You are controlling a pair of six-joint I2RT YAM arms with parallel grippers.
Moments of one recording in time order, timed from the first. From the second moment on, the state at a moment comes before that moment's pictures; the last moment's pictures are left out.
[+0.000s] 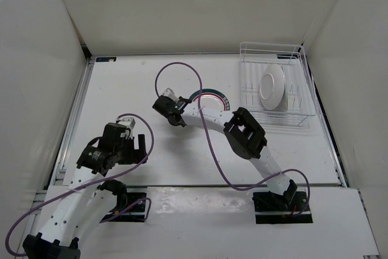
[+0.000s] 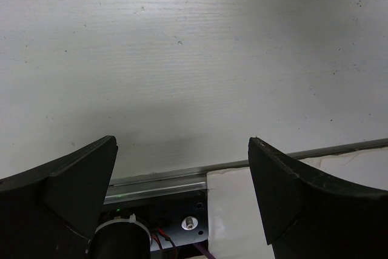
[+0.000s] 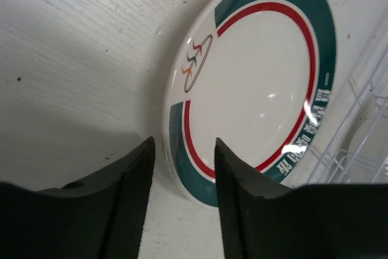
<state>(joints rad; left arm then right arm) -0.32 0.65 0.64 -0.97 0.02 -0.30 1.02 2.29 1.87 -0.76 0.71 0.09</state>
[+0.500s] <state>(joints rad) -0.32 0.63 0.64 -0.97 0.02 -0.30 0.93 1.80 1.65 -0.75 0.43 0.09</state>
